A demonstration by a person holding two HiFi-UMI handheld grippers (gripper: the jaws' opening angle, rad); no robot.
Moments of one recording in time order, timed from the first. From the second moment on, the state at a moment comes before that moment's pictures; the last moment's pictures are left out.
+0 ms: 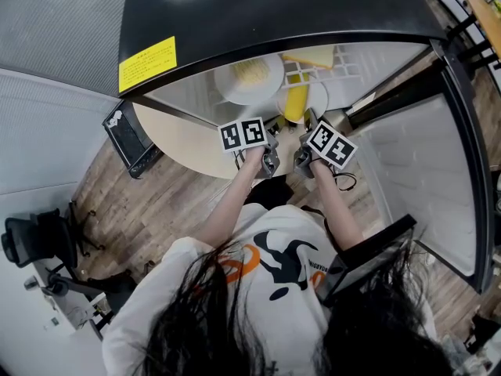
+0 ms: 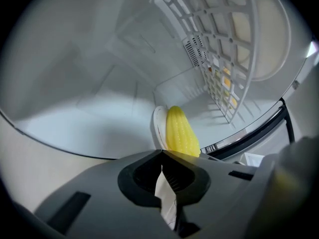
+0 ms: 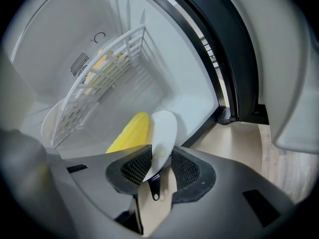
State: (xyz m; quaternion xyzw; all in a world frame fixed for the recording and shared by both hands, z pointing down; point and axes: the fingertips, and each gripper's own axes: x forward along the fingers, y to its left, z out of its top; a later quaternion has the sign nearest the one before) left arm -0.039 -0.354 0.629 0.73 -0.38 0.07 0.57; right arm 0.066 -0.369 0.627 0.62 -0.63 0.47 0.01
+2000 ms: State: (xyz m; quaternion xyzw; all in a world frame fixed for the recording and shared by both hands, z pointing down) left arm 0.000 -0.369 0.618 0.73 -0.38 0.08 0.56; right arm 0.052 -0.338 0.617 0.54 -0.70 0.47 0.08
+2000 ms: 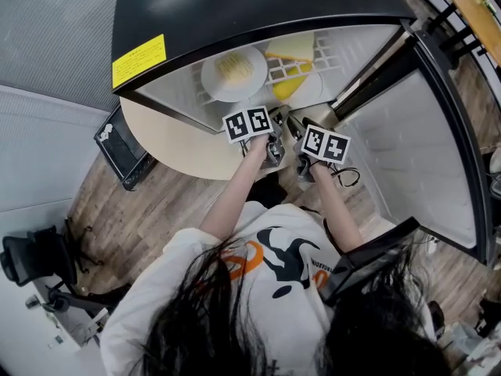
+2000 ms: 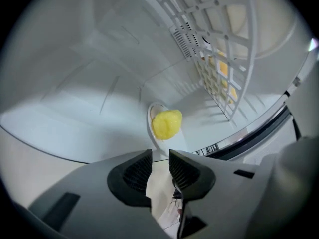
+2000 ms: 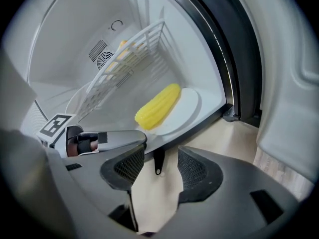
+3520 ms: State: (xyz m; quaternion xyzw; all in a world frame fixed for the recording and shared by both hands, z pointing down) left arm -0.014 -0.167 0.497 0.85 -0.42 0.01 0.32; right arm 0.036 -0.168 0.518 0.43 -0.83 0.36 0.05
